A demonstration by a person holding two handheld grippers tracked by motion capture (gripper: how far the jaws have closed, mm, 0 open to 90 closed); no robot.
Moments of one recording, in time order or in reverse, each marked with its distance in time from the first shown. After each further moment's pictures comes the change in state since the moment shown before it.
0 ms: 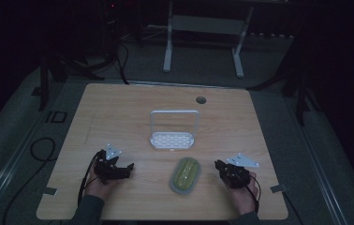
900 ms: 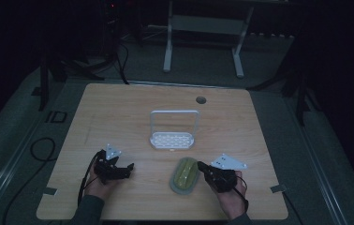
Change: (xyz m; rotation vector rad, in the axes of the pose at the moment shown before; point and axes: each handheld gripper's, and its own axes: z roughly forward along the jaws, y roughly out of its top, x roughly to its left) left arm 0.000 0.000 0.000 0.000 0.000 0.000; right arm 0.056 0.032 -0.016 -0.061 0.166 -0.093
